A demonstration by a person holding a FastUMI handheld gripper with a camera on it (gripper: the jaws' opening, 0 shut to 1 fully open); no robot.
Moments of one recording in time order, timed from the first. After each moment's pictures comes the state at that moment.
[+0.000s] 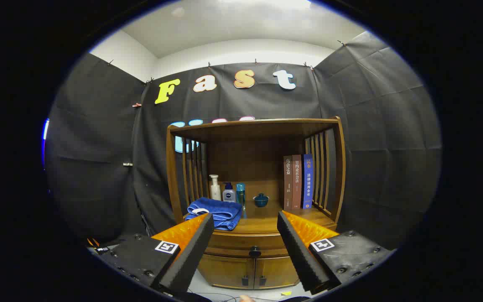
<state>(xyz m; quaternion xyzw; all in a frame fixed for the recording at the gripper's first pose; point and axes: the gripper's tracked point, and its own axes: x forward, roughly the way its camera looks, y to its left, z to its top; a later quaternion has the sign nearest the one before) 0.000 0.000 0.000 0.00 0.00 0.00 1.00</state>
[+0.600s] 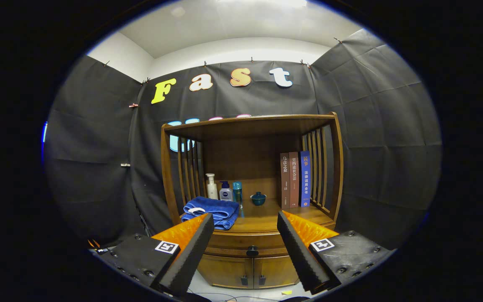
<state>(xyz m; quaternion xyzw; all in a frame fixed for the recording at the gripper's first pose) 0.006 -0.009 -0.004 0.00 0.01 -0.01 1.00</state>
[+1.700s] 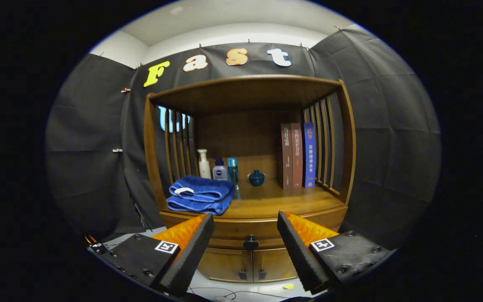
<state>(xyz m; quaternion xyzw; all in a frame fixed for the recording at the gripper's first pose) 0.070 -0.022 -0.098 0.01 0.08 -0.02 1.00</state>
